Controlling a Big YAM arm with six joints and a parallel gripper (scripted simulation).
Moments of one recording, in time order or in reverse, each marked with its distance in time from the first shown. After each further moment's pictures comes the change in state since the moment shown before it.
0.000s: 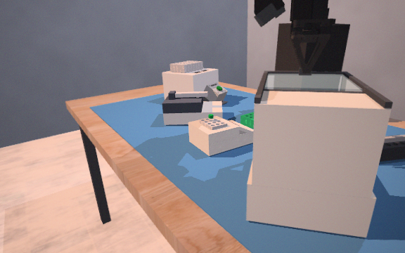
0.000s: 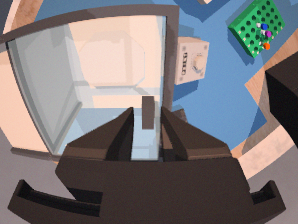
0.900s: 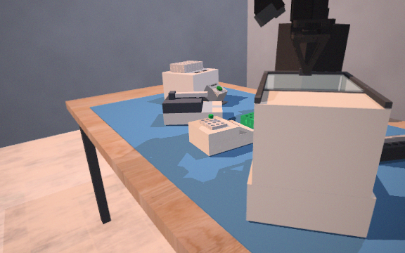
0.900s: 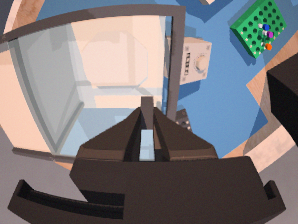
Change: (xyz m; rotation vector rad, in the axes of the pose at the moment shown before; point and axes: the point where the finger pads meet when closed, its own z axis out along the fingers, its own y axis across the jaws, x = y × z) arm 0.000 0.004 0.000 -0.003 0.000 0.000
